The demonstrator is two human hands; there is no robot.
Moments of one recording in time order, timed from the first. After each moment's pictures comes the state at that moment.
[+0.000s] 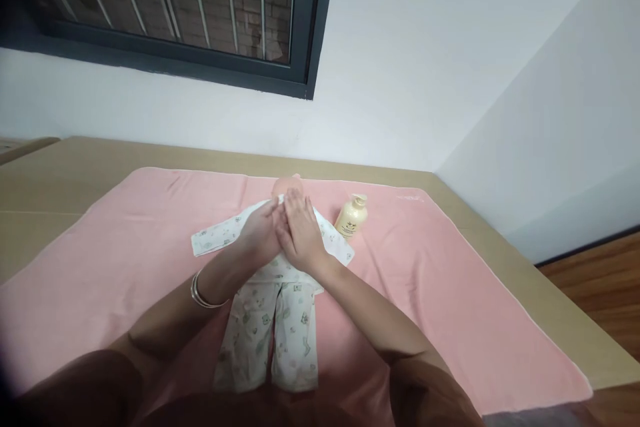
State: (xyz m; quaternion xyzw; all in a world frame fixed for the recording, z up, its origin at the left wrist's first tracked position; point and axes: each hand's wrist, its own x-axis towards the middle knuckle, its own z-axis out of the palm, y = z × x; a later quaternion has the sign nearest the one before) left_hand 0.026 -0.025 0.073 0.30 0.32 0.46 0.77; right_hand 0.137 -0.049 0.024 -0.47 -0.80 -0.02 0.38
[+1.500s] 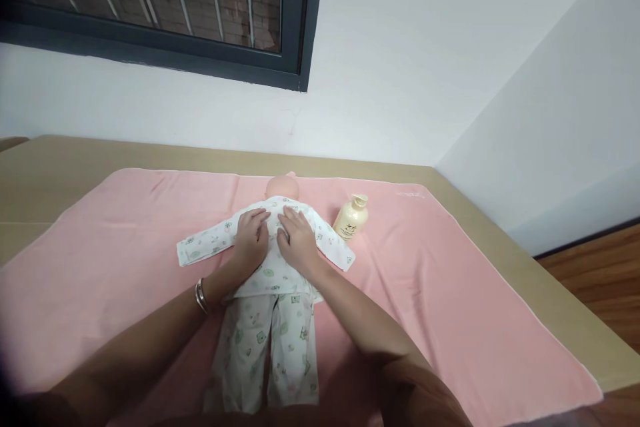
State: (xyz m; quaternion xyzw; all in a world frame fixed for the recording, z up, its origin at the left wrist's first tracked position) left_hand -0.007 0.029 -0.046 0.74 0.43 0.49 0.14; right_hand 0.137 -0.010 -0.036 -0.56 -0.75 0.03 0.35
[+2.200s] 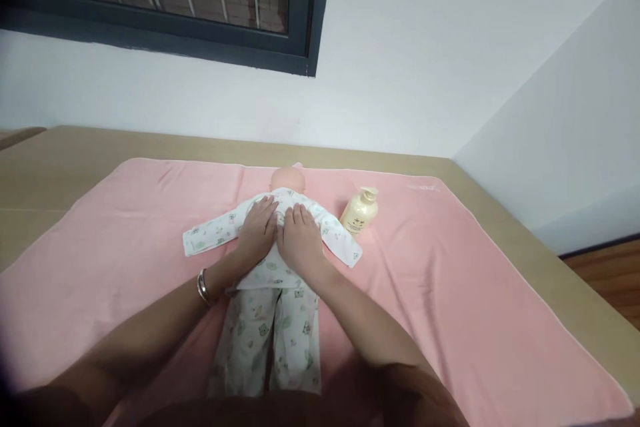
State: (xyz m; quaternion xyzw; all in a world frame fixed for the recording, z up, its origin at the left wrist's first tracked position) left_hand -0.006 0.034 -0.053 0.82 0.43 0.38 0.03; right_hand 0.122 -0.024 -0.022 -0.65 -0.73 -0.02 0.21
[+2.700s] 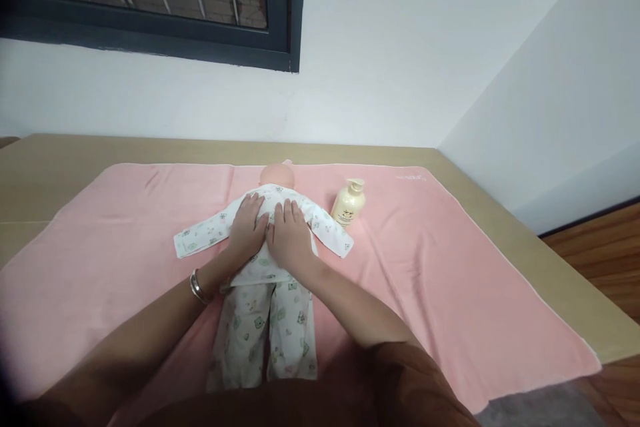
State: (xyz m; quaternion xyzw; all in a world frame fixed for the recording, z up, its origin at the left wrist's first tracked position) left_hand -0.008 0.037 -0.058 0.80 0.46 0.39 0.06; right_hand 0.116 -0.028 -0.029 -0.65 -0.72 -0.03 0.23
